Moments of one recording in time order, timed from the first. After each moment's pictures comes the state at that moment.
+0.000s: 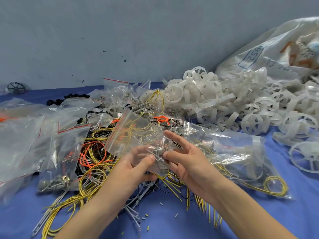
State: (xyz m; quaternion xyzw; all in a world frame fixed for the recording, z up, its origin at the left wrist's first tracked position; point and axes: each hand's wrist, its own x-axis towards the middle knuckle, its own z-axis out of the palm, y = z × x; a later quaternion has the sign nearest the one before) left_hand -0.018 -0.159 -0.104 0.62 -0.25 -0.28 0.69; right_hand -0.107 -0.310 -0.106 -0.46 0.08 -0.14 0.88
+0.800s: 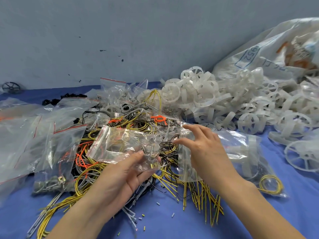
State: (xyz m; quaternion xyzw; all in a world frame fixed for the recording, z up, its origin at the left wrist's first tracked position) left_hand -0.019 -0.162 -0.095 0.44 -0.10 -0.41 0.79; right_hand -0.127 -0.345 -0.096 -0.96 0.16 -0.25 0.01
